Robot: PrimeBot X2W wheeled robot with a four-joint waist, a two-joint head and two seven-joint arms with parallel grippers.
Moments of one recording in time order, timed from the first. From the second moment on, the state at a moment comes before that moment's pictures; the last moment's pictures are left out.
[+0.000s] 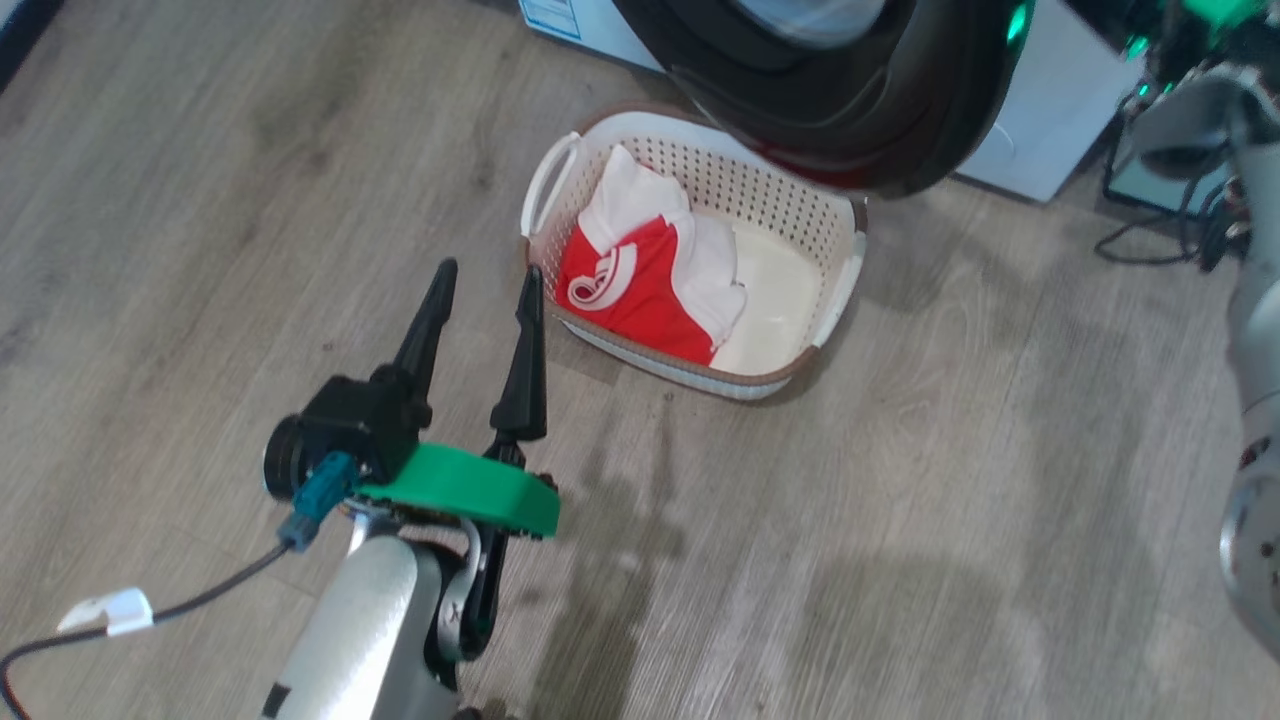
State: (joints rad) left arm -0.27 0.04 -0.36 0.07 -0.34 0.16 -0.25; right arm -1.17 -0.18 -0.16 1.02 1.14 0.13 0.74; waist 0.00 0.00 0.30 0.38
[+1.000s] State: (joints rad) left arm -0.13 0.04 -0.28 0.08 -0.33 0.17 -0.25; right arm -0.94 -0.07 0.03 0.90 1.37 0.13 0.84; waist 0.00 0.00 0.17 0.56
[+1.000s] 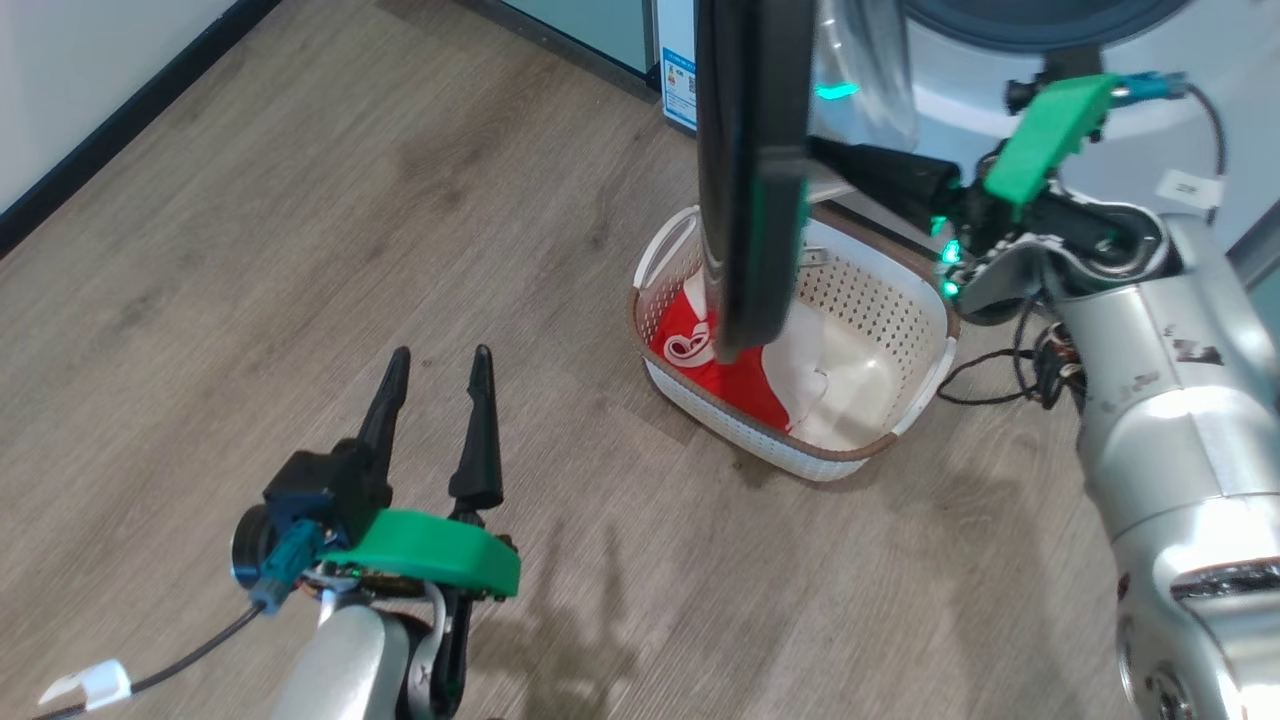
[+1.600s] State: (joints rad) left arm -0.10 0.04 -0.24 0.06 -0.32 0.17 -0.25; right arm -0.94 -0.07 0.33 0.90 1.60 0.13 0.71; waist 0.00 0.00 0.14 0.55
